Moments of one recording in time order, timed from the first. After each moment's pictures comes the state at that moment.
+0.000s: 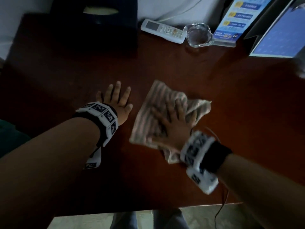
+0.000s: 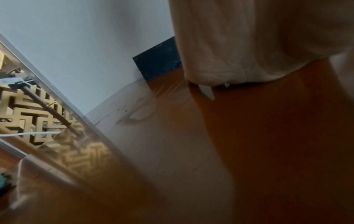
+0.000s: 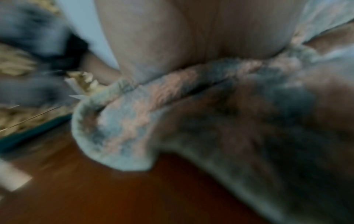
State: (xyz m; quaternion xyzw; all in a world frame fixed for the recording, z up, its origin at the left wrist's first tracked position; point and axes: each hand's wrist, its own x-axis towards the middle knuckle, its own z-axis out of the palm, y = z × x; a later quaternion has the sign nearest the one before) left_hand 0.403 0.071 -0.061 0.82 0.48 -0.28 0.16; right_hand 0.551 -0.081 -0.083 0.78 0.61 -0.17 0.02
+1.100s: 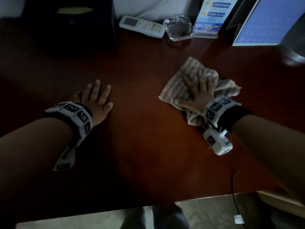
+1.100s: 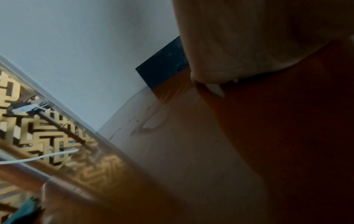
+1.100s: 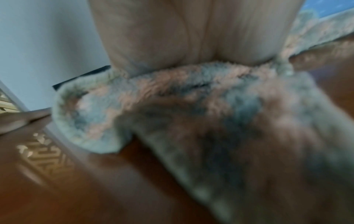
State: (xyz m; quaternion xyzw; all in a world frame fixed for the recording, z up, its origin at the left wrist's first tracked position) left_hand 0.399 0.069 -0.071 0.85 0.47 -0.22 0.12; right_hand 0.708 -0.077 -0.094 0.86 0.47 -0.22 0.00
